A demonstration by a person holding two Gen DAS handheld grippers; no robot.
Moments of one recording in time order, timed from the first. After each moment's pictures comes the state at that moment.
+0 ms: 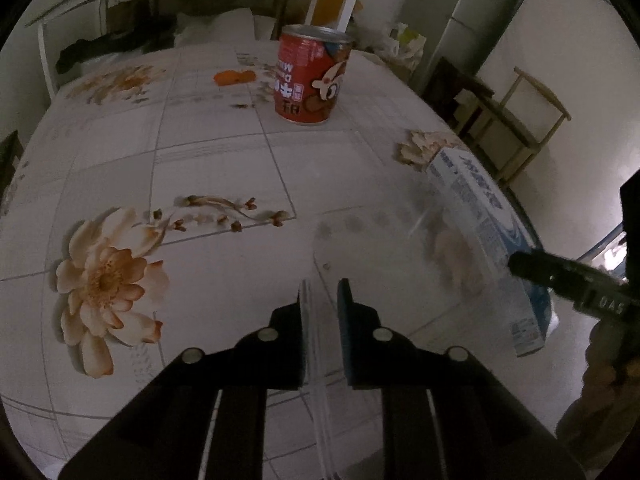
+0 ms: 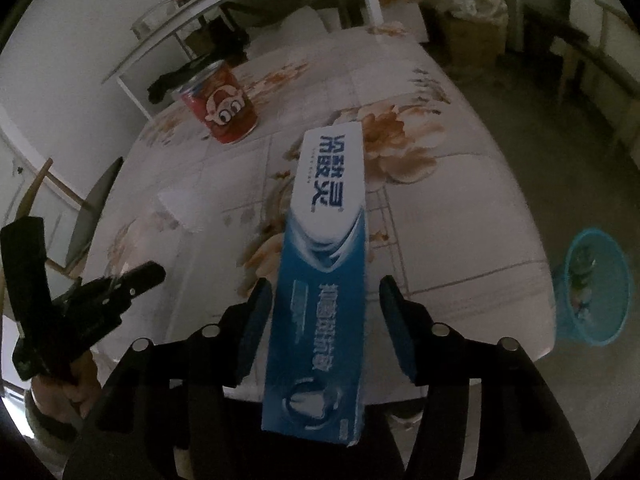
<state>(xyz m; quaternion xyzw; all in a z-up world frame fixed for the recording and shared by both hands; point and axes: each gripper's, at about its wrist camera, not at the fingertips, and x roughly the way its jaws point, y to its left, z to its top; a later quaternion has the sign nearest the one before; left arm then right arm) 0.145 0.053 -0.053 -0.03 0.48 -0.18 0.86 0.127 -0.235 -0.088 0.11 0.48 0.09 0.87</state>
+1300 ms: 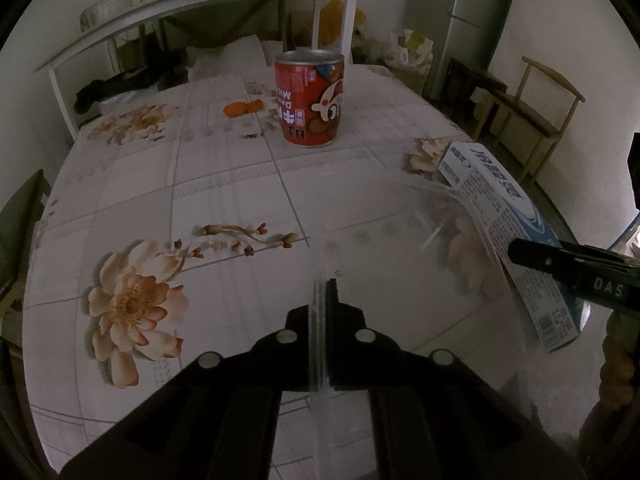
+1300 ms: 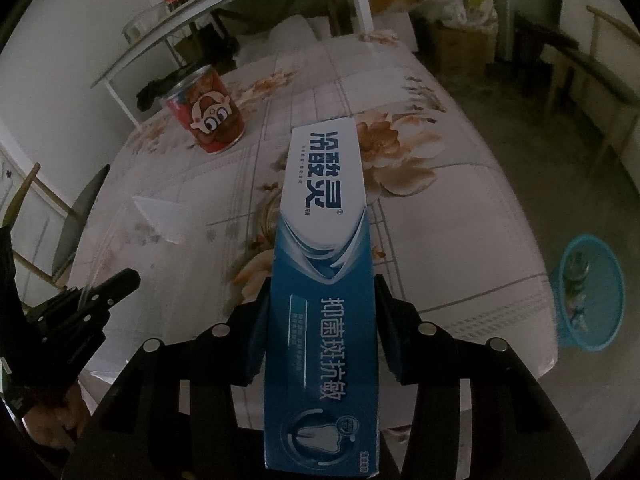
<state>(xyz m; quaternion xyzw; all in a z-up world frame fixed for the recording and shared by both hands) 0.136 0.039 -0.043 0.03 0.44 -0.13 0.89 0.133 -0.225 -0.098 0.10 0.46 0.06 0.88</state>
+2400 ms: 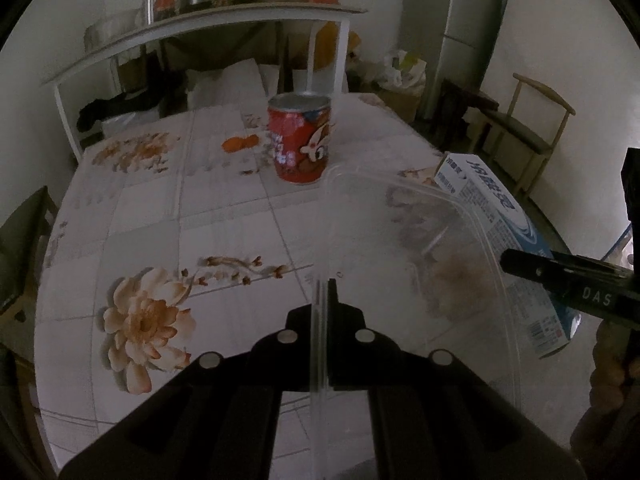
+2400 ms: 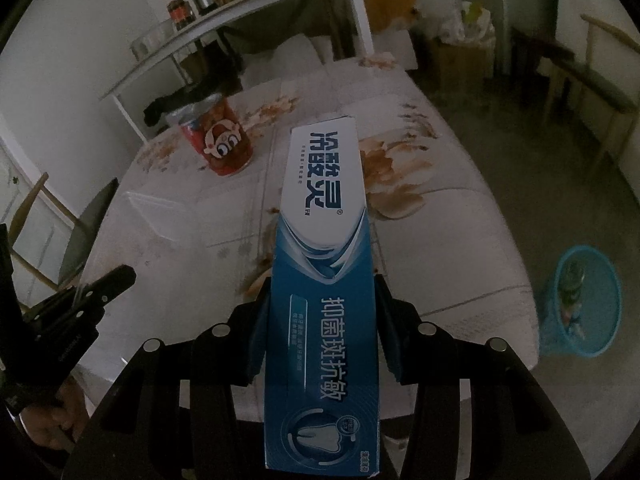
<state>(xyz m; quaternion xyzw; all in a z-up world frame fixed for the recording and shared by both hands) 0.122 0.032 -0.013 0.03 0.40 -0.14 0.91 0.118 -0.232 -0.080 0.11 0.43 0.06 0.89</state>
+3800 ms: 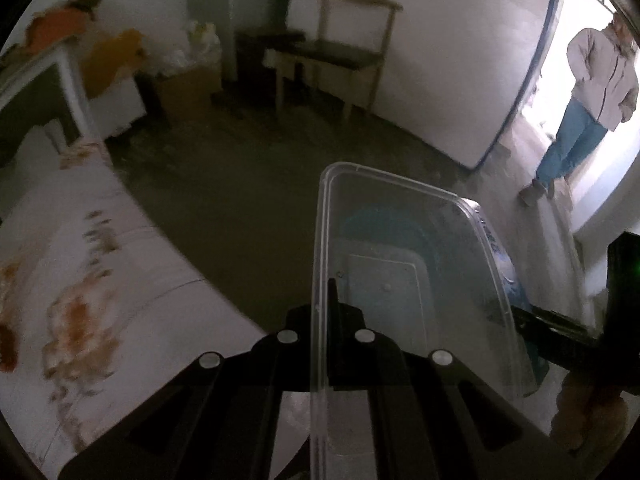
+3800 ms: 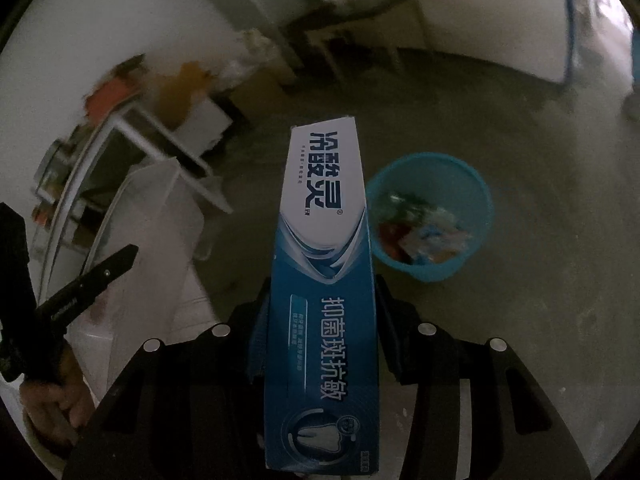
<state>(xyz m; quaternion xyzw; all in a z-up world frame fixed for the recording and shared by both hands) 0.141 -0.327 -0.011 0.16 0.44 -0.41 0.78 -0.020 -0.496 -0.120 0.36 0.36 -0.18 0.84</state>
